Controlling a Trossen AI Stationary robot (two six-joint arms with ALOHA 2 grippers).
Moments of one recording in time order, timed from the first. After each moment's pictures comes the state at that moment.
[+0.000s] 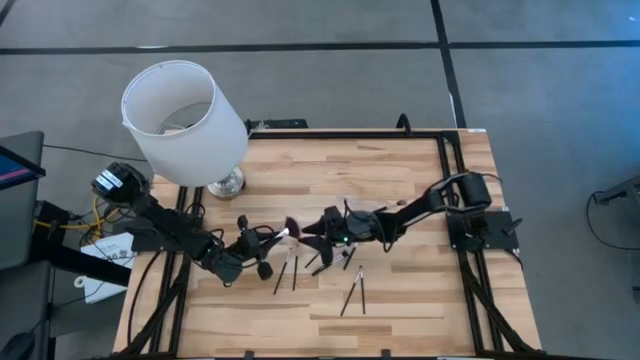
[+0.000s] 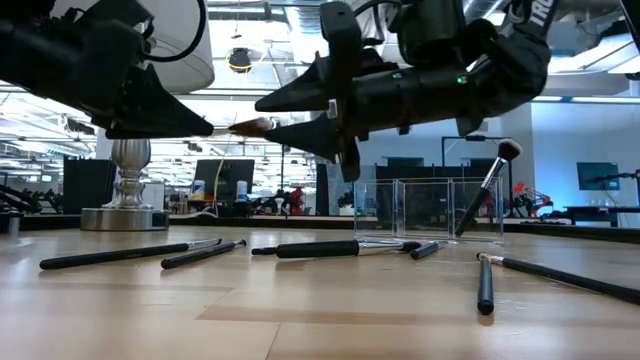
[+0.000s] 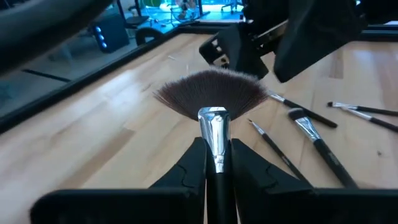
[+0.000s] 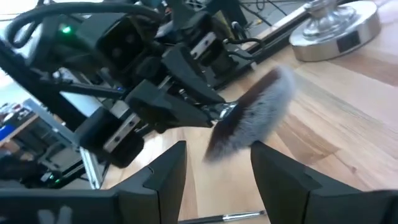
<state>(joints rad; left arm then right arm) -0.64 1.44 0.39 0.51 -1.06 -0.36 0.14 1.98 0.87 0.96 0.10 0.56</state>
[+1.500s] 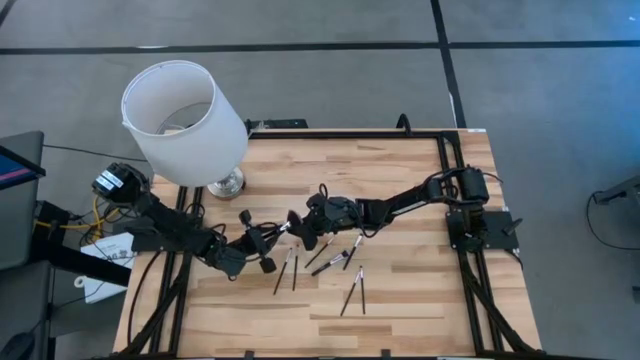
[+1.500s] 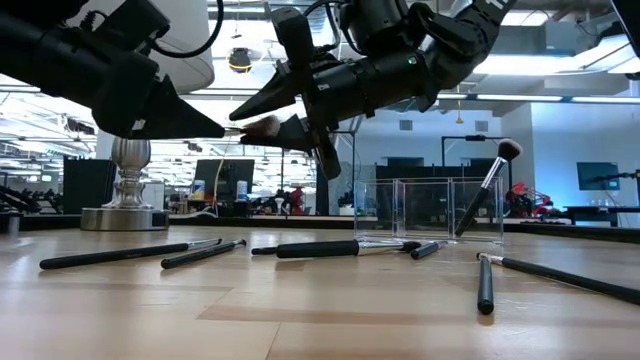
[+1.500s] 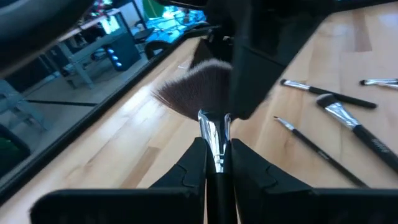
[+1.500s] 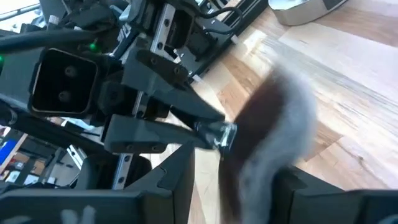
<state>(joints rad) -0.58 1.44 0.39 0.55 -1.04 -0.10 0.05 1.98 1.09 0.56 -0.02 0.76</state>
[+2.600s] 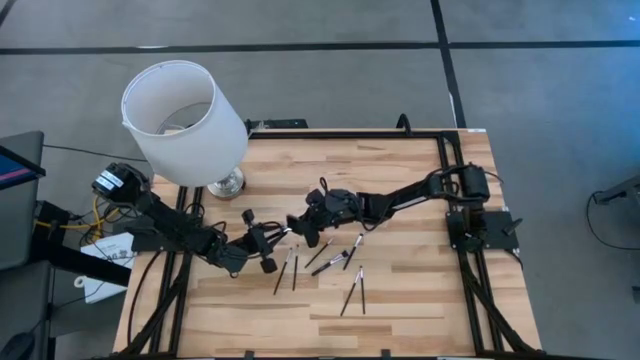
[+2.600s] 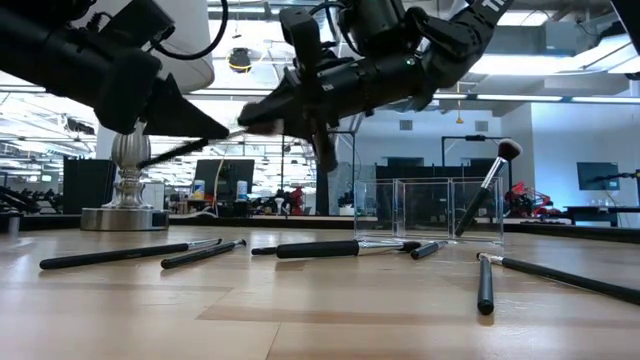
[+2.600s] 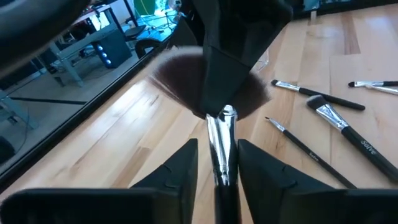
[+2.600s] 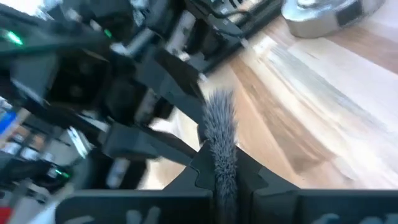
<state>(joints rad) -0.55 1.44 0.39 0.56 -0.99 -0.10 0.01 1.96 1.09 0.53 -0.12 0.63</state>
